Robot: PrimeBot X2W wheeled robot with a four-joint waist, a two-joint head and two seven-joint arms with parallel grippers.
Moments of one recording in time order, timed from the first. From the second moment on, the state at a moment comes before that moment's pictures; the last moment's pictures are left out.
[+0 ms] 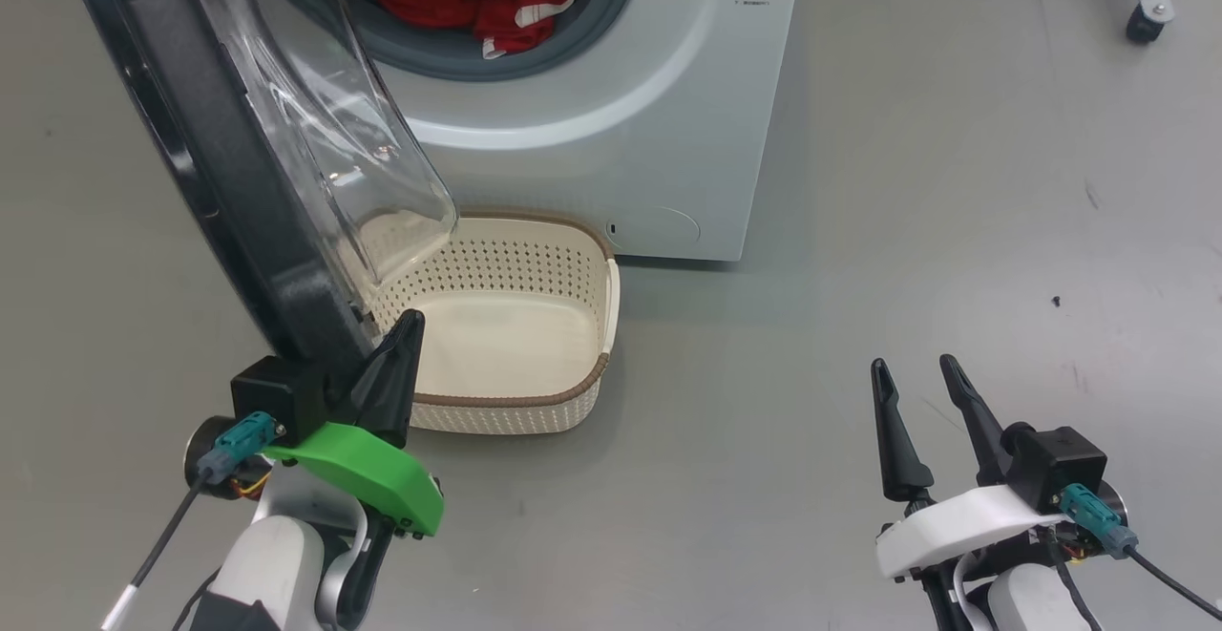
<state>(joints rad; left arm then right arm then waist) -0.24 0.04 -0.24 0.25 -0.40 -0.08 -0.05 -0.05 -0.06 0.22 0.23 0.37 0.09 -0.26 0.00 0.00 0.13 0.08</state>
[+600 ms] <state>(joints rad) -0.24 0.04 -0.22 0.29 -0.42 -0.07 -0.08 -0.05 -0.06 0.21 0.23 0.36 0.10 -0.26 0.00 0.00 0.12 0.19</state>
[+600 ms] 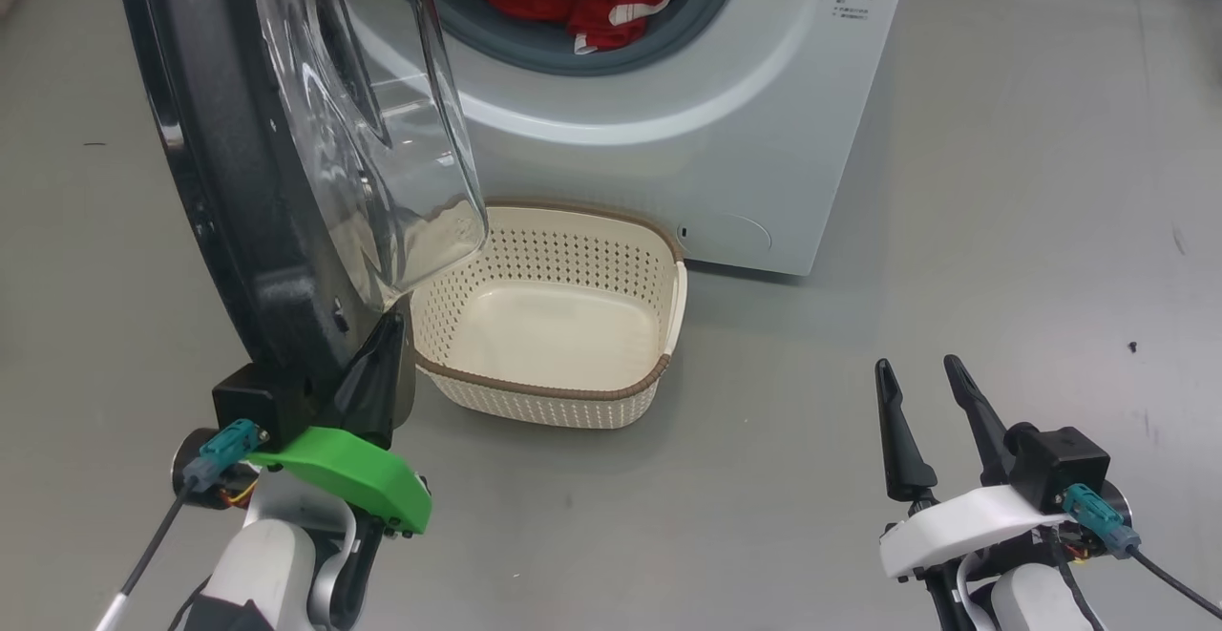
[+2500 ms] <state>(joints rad) -0.40 0.25 0.25 0.41 -0.65 0.03 -0.19 -0.17 -0.13 0.27 0.20 0.26 0.10 -0.20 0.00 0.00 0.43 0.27</state>
